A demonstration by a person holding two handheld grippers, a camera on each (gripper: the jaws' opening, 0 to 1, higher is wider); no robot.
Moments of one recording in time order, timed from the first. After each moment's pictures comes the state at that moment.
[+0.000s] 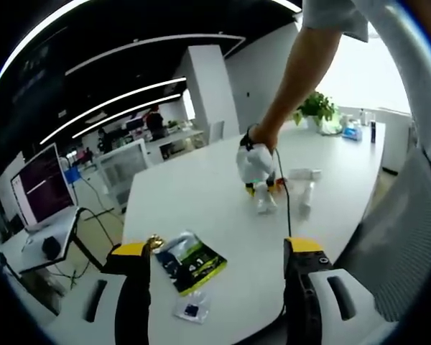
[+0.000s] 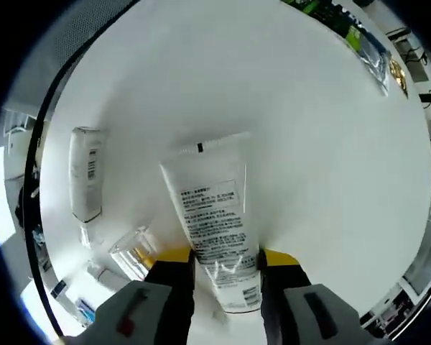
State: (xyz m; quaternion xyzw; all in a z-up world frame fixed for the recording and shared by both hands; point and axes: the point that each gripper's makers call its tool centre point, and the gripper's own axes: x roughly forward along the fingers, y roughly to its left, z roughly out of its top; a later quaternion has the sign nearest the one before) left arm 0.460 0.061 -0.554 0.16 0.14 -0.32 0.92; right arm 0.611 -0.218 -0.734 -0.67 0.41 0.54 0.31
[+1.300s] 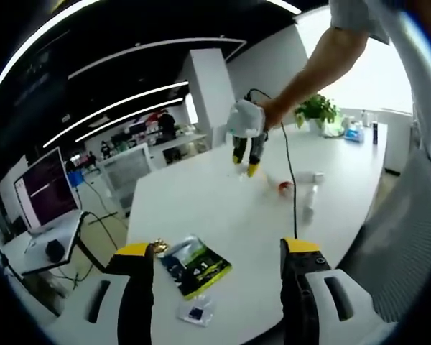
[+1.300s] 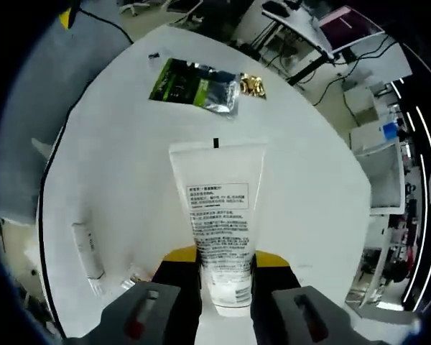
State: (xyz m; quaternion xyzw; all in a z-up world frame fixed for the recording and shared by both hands) left arm 0.462 0.065 -0.546 0.16 0.12 -0.31 0.93; right arm 0.646 -0.158 -0.605 -0.56 0.32 0.45 0.62
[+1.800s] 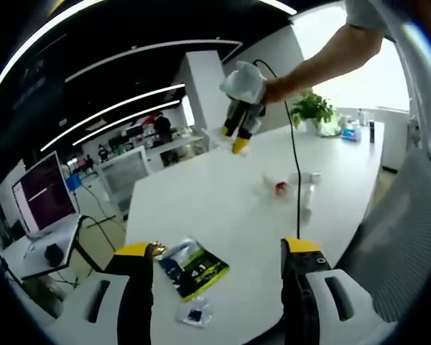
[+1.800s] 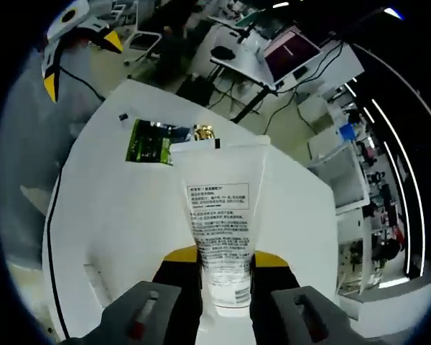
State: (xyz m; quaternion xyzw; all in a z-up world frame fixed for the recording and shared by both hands) left arm 0.458 0.059 -0.546 0.17 0.12 -0.33 0.92; right arm 0.638 -0.143 -0.523 -0.50 0.25 0.40 0.73
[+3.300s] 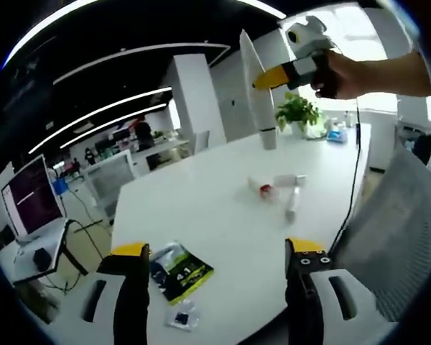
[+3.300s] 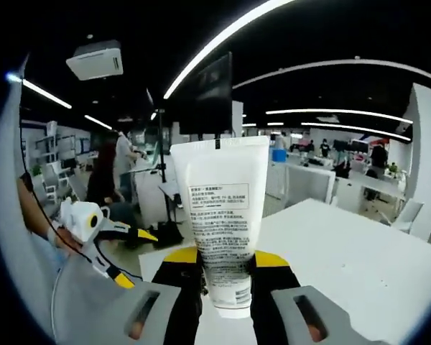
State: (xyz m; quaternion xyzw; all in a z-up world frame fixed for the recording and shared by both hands) left arm 0.445 0.042 -0.548 0.16 0.12 -0.37 0.91; right arm 0.464 -0.106 -0.430 -0.05 0.12 0.35 0.93
